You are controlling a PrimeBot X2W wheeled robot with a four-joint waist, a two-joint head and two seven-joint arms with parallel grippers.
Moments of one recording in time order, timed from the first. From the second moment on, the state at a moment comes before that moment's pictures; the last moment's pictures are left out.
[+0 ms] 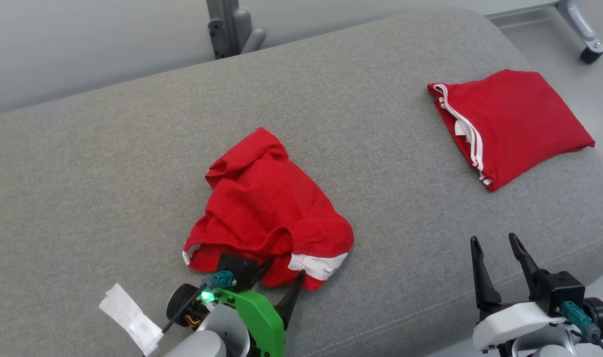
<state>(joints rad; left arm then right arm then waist) -0.35 0.28 -0.92 0.30 -0.75 0.09 0.02 0.02 -0.05 -0.05 0.20 0.06 0.13 -0.26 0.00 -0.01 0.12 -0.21</state>
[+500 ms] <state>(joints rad) -0.42 0.28 -0.92 0.26 -0.80 0.03 0.10 0.01 -0.05 -0.05 0.21 0.08 0.13 -0.26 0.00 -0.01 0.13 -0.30</state>
